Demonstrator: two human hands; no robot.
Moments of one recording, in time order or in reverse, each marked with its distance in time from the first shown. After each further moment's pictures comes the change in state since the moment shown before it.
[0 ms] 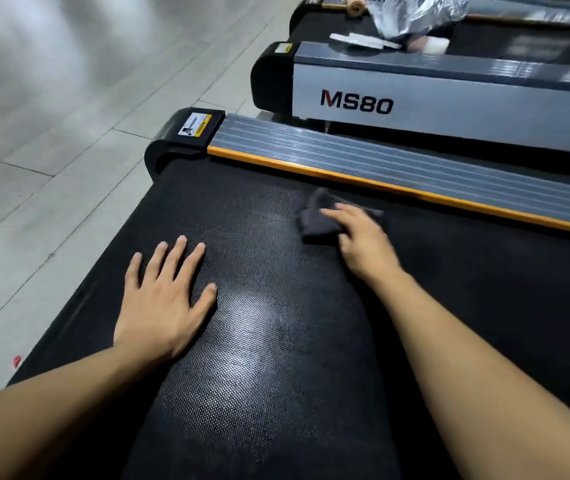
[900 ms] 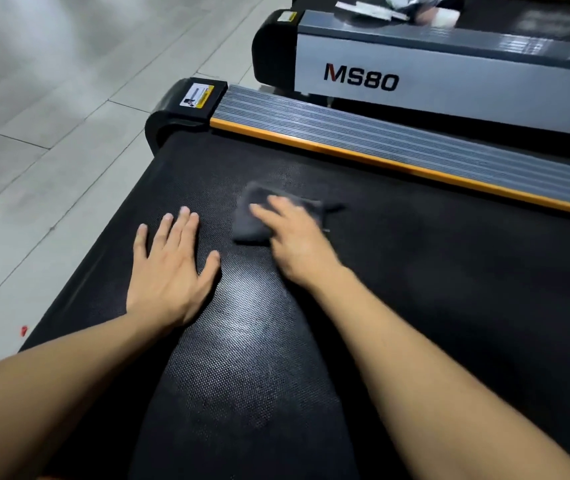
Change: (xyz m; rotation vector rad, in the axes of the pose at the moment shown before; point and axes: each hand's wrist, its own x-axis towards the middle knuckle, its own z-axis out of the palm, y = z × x) left_hand 0.001 0.007 0.000 -0.057 0.033 -0.060; right_hand -0.028 -0.089 0.060 -0.050 -0.128 -0.202
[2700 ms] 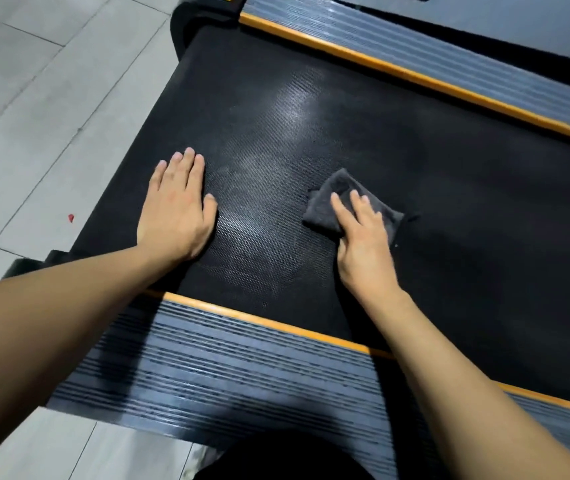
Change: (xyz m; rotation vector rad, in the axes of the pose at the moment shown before) left_hand -0.096 -0.036 -0.024 -0.020 -0.049 0.065; right_hand -0.200 -0.037 -0.018 -0.044 0.056 0.280
